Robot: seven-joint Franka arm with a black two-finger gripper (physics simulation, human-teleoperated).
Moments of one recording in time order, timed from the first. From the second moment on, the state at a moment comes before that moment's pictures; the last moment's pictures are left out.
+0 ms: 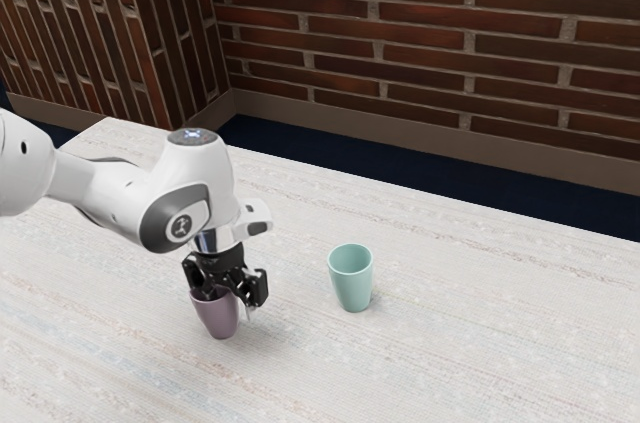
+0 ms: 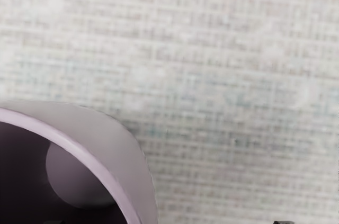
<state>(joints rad) -0.32 0.04 0.17 -2.39 -0.02 2.38 -0.24</state>
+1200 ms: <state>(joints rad) -0.32 0.02 0.17 -2.39 0.01 2.38 -0.31</state>
